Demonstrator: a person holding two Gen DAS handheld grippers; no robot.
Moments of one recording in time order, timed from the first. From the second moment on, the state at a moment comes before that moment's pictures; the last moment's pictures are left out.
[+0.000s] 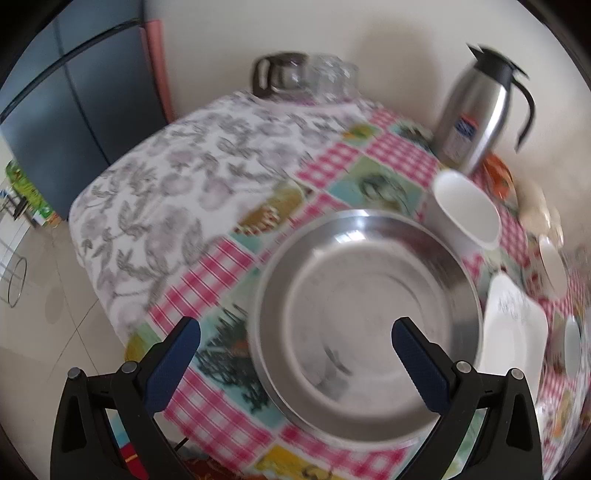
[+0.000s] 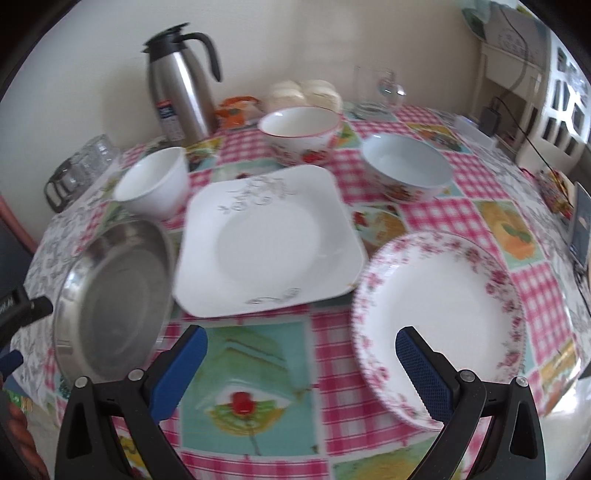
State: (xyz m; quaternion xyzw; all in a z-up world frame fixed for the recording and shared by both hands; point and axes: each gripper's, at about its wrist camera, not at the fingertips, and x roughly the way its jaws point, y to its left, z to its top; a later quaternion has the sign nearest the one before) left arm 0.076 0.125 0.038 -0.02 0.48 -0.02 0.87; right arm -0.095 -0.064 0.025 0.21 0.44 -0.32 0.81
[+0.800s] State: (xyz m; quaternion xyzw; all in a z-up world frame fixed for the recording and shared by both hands) left arm 0.113 0.164 -0.005 -0.08 0.57 -0.02 0.82; right arm -0.035 -0.023 -0.009 0.25 0.46 -0.22 0.82
